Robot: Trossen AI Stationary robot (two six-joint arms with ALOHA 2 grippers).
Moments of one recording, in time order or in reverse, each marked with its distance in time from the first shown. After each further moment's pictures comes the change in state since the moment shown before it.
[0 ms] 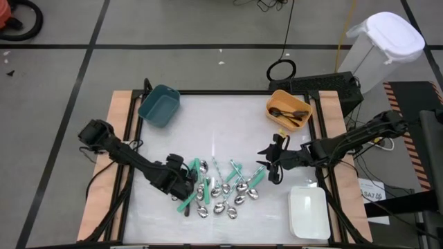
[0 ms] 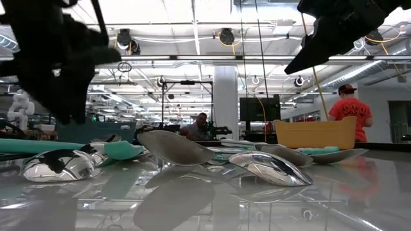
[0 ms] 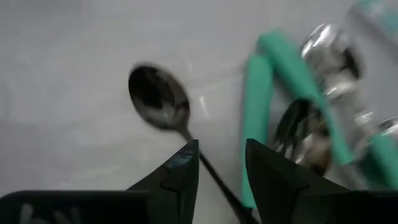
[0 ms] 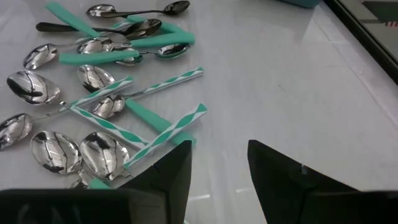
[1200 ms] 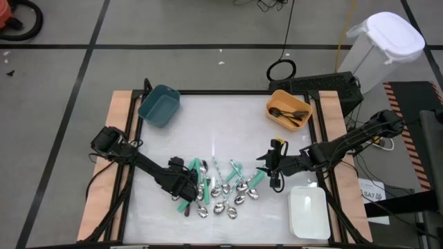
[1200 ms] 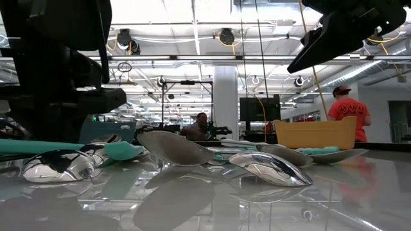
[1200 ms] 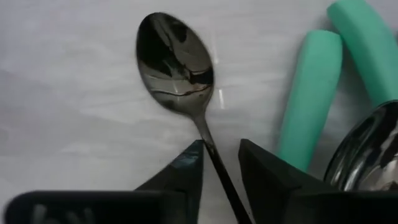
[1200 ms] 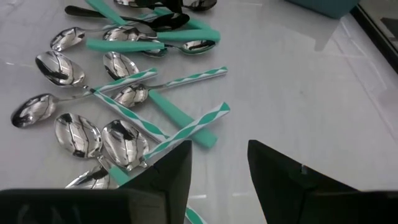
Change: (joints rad) left arm 0.029 0.169 0.002 0.047 0.060 -0.176; right arm 0.065 0.040 0.002 0.032 0.001 -0.056
